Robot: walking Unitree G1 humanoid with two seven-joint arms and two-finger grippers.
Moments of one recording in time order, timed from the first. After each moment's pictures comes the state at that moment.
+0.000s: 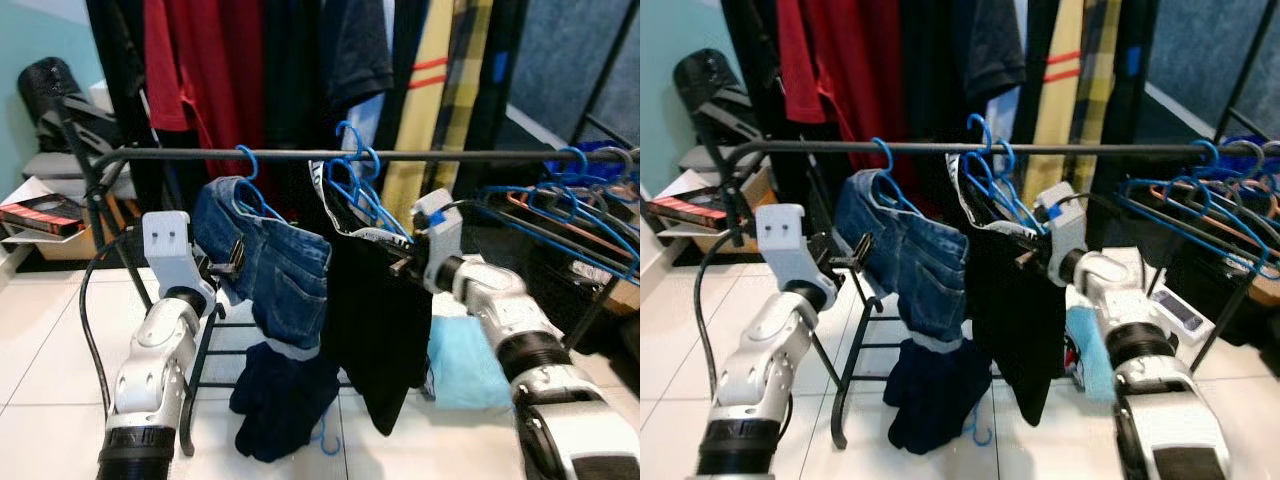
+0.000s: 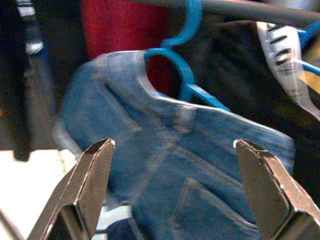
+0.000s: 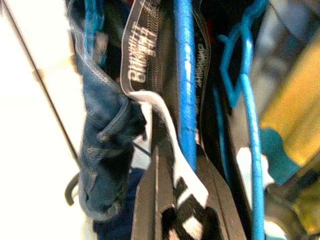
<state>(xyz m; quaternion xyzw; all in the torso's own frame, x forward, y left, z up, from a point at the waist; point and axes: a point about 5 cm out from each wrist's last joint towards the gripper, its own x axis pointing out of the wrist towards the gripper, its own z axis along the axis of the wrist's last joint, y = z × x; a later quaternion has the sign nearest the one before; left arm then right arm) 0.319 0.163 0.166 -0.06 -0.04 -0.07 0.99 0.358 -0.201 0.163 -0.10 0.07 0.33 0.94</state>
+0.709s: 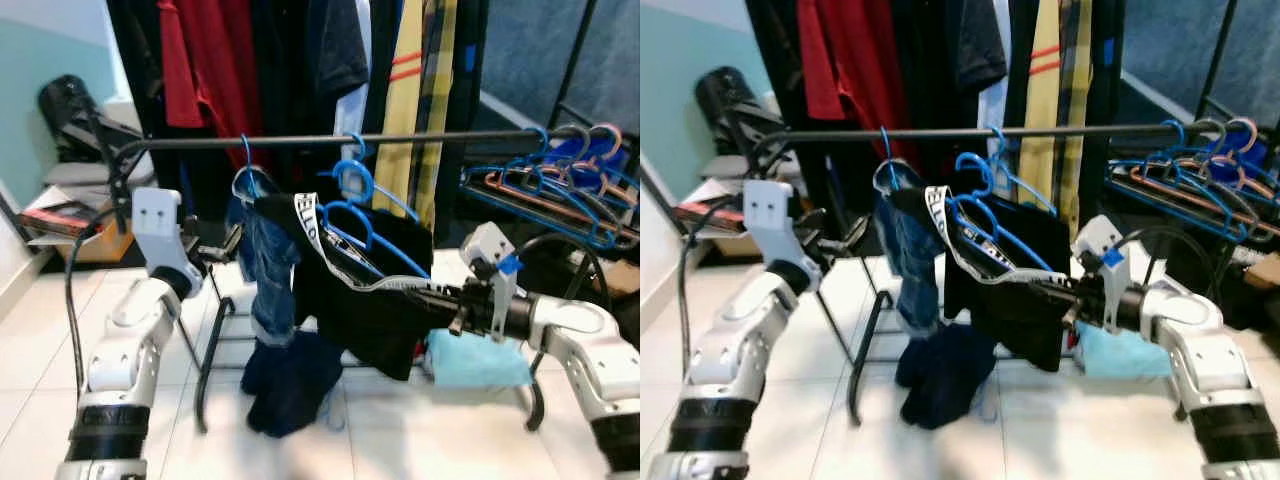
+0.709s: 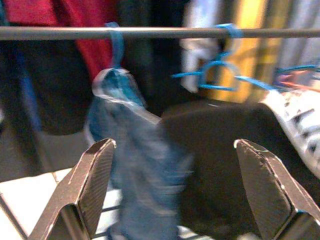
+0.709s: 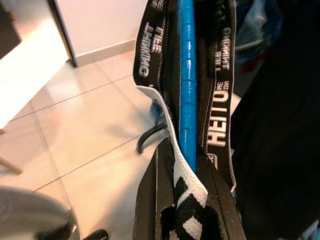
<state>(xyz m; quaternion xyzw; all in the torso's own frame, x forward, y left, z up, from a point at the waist) 0.328 0.181 0.193 -0.05 -0.09 -0.15 0.98 0.296 -0.222 0.183 -0.12 0.11 0.44 0.89</state>
